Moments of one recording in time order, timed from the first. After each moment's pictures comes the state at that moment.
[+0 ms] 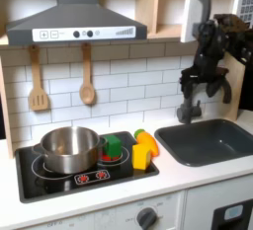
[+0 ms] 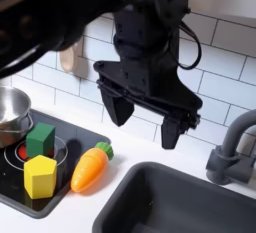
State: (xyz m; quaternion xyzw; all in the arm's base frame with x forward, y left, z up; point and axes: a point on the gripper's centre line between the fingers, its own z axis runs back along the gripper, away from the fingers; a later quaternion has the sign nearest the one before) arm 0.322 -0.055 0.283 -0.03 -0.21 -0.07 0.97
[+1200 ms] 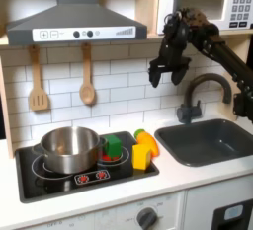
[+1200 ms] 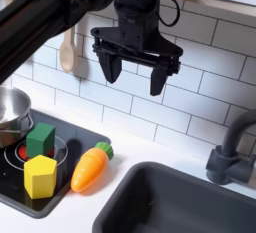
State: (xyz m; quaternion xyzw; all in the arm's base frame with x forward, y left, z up) arm 0.391 -0.019 0.288 -0.01 -0.22 0.01 0.98
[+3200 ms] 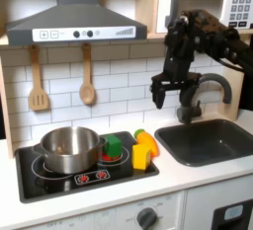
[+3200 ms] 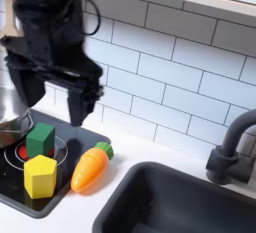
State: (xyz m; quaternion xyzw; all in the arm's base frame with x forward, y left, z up) arm 0.284 0.030 0.284 0.00 -0.15 -0.02 0.99
